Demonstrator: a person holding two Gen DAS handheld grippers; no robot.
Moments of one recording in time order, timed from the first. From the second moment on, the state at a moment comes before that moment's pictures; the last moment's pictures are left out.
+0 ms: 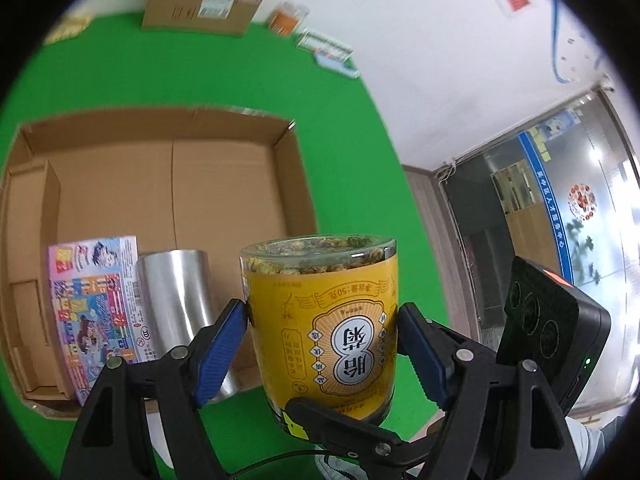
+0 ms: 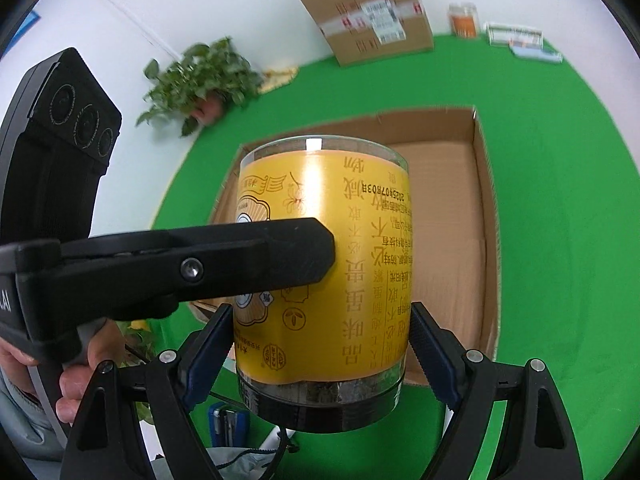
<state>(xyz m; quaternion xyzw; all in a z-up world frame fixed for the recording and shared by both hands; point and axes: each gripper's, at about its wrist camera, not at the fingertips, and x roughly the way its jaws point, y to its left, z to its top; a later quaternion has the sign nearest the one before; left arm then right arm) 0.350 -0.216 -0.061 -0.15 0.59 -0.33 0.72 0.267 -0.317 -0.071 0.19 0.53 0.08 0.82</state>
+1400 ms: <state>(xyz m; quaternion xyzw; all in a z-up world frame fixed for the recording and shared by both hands) 0.266 -0.170 -0.039 -0.07 0.50 -0.23 0.83 0.176 -0.314 -0.090 0.19 0.55 0.03 0.81</state>
